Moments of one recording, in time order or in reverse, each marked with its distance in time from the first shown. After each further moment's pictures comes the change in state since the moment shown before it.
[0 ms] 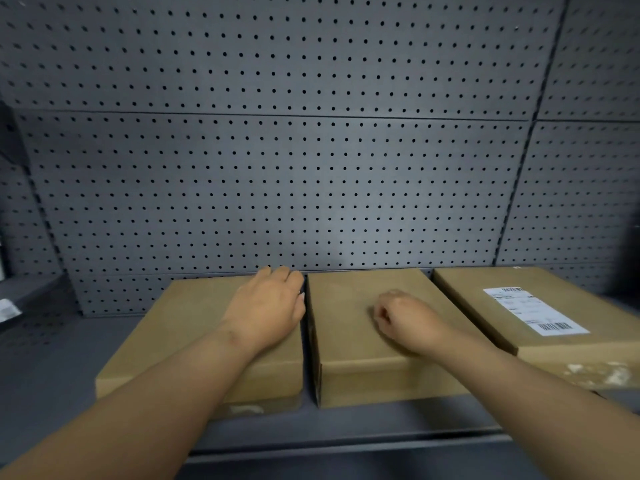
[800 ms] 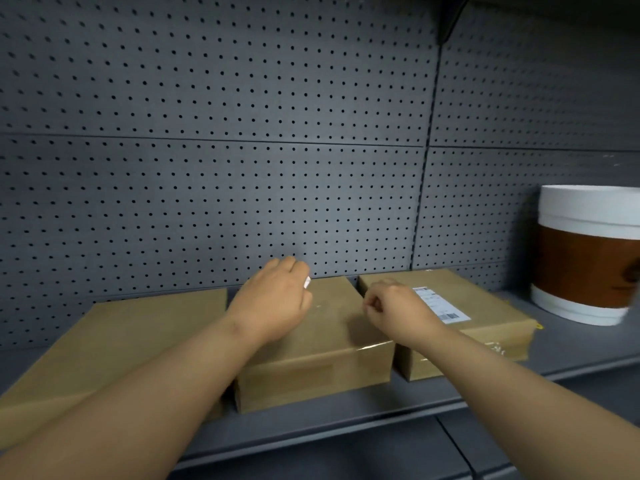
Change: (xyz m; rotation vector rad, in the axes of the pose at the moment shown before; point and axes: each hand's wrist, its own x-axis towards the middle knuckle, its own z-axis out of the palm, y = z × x) left_hand 0.025 0.109 -0.032 -0.201 -0.009 0.151; right_hand -0.073 0.057 -0.068 0.074 0.213 0.145
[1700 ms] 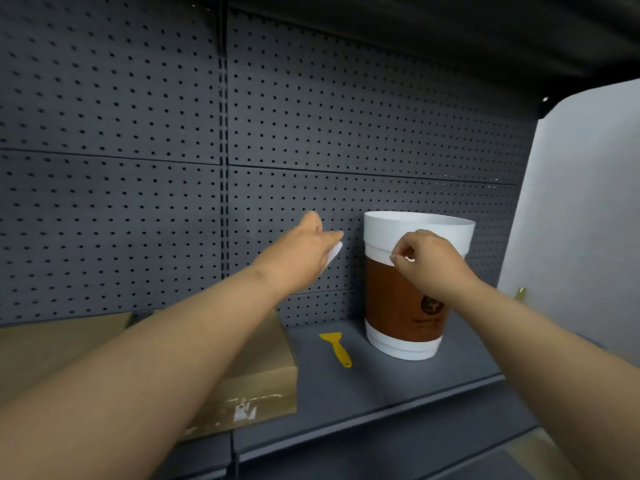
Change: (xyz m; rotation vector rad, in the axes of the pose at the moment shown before) left_hand 0.224 0.369 0.058 -0.622 0.001 0.043; right_hand -0.030 0.351 -0.253 -0.116 0.239 0.134
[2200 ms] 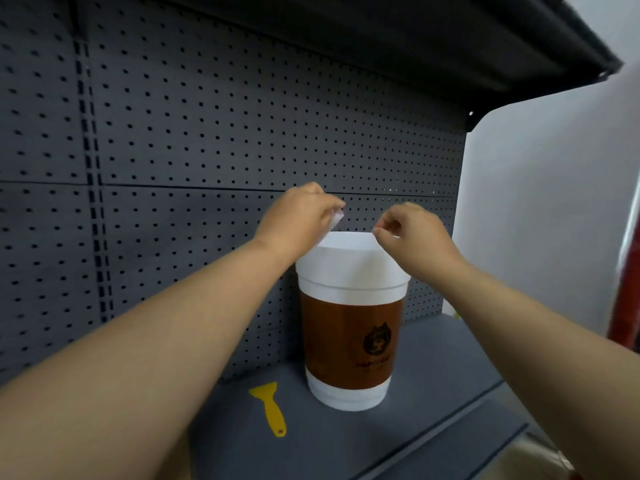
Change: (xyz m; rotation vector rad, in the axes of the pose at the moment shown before) left_hand 0.149 0.059 0.056 0.289 0.222 0.387; right_hand 0.069 0.083 -0.036 -0.005 0.206 0.063
